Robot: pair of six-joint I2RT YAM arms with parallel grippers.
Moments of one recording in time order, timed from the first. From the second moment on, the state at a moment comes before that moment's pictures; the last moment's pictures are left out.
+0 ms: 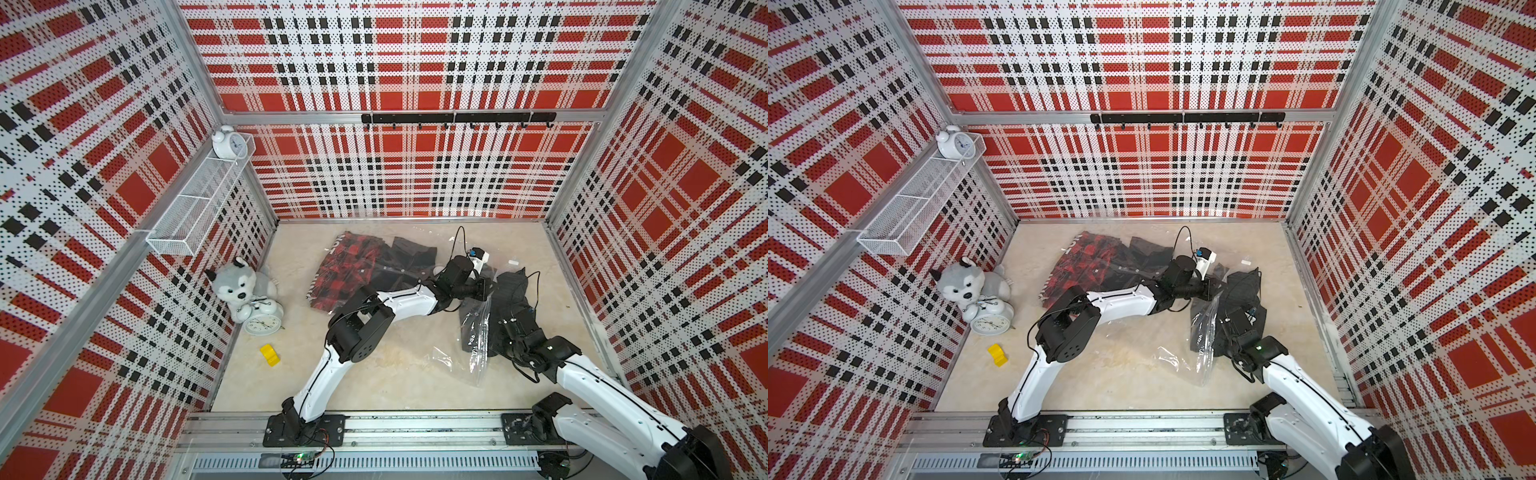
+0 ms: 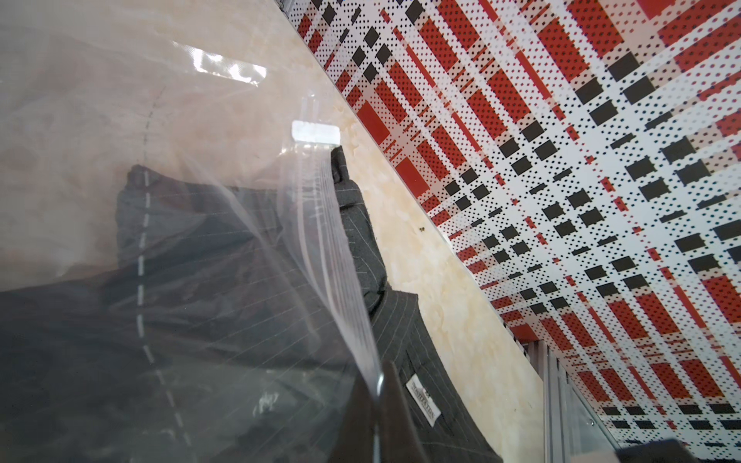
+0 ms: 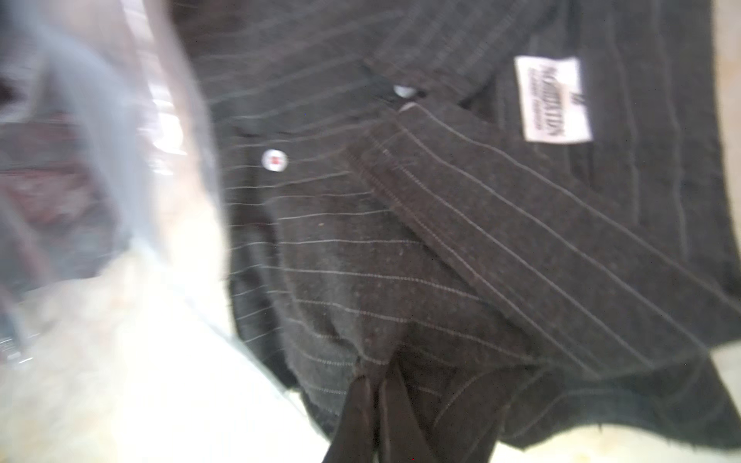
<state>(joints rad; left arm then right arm) -0.90 2.28 1.65 0.25 0.33 -0.61 0.47 0.89 0.49 -0.58 0.10 0.90</state>
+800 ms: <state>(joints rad) -0.90 2.22 1.64 0.25 0.33 -0.61 0.47 0.85 0.48 -0.51 0.05 0.85</state>
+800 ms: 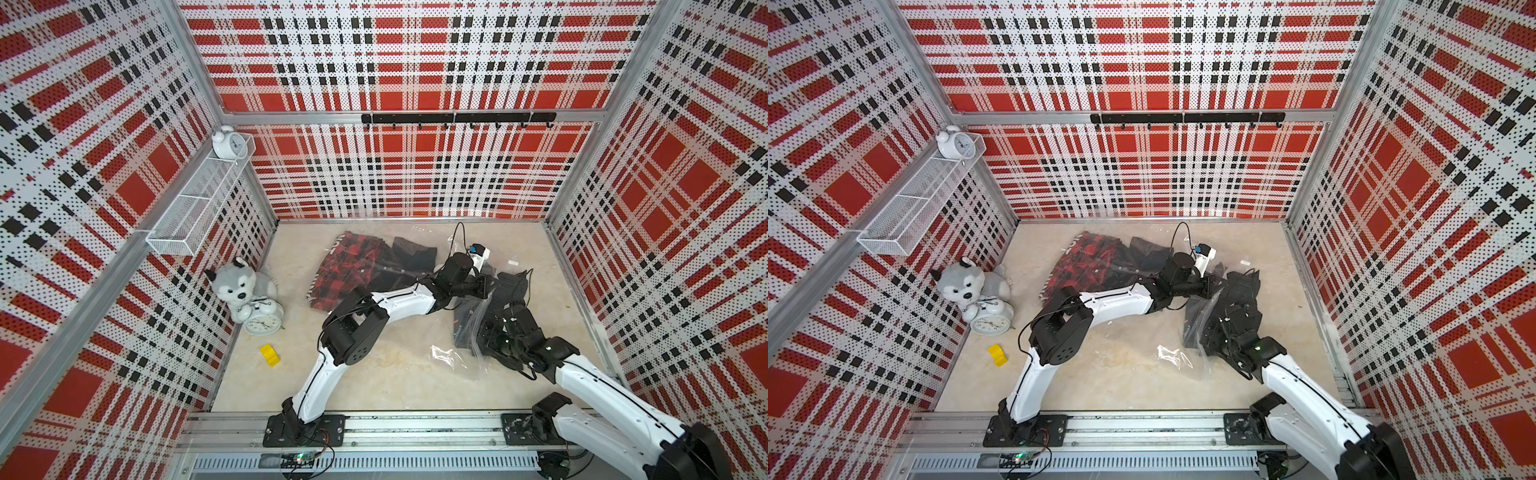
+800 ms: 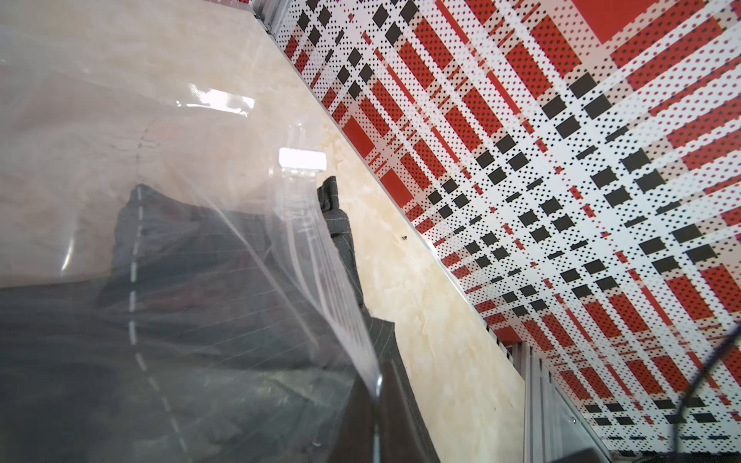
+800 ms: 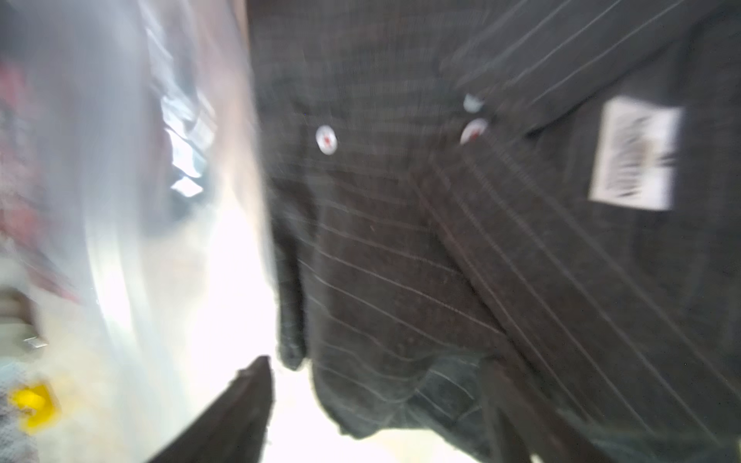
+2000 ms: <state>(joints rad) -0.94 2.24 1.64 0.24 0.33 -0.61 -0.10 0.97 0.25 -0.16 -0.31 0.71</state>
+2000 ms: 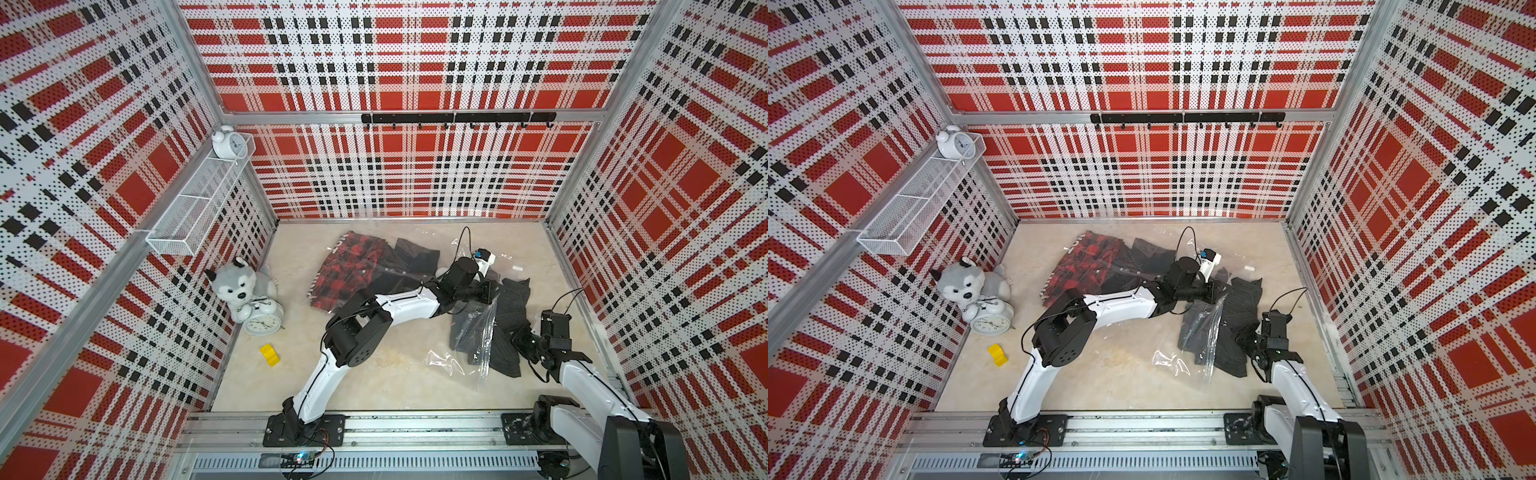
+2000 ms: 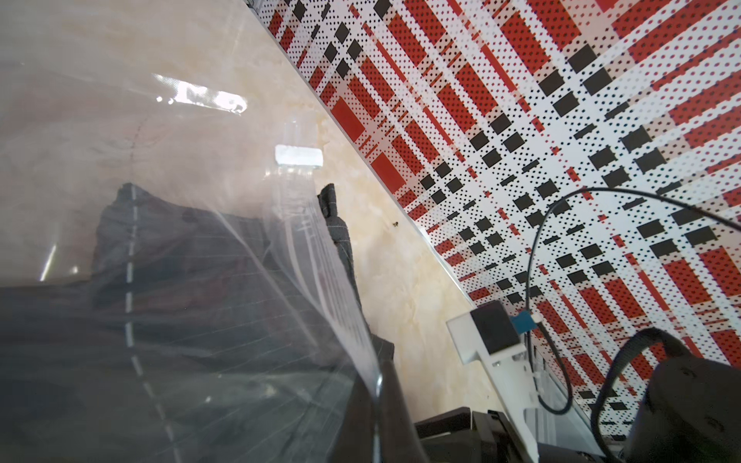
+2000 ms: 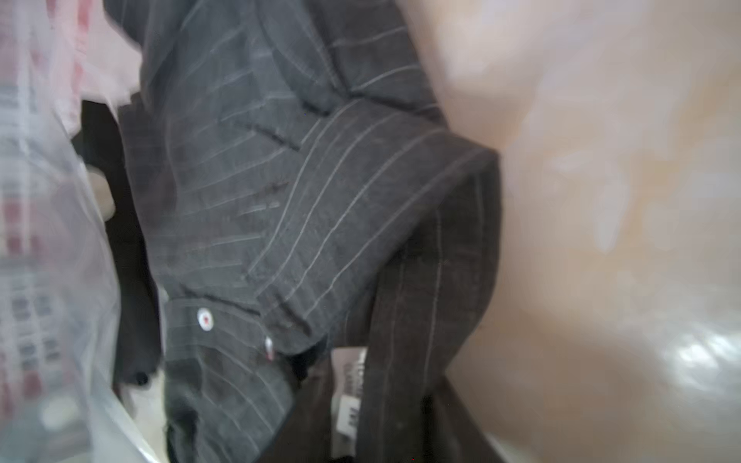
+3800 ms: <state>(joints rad) -0.96 2.24 1.68 0.20 0.31 -0.62 -0.13 1.15 0.40 -0.10 -0.41 0.68</state>
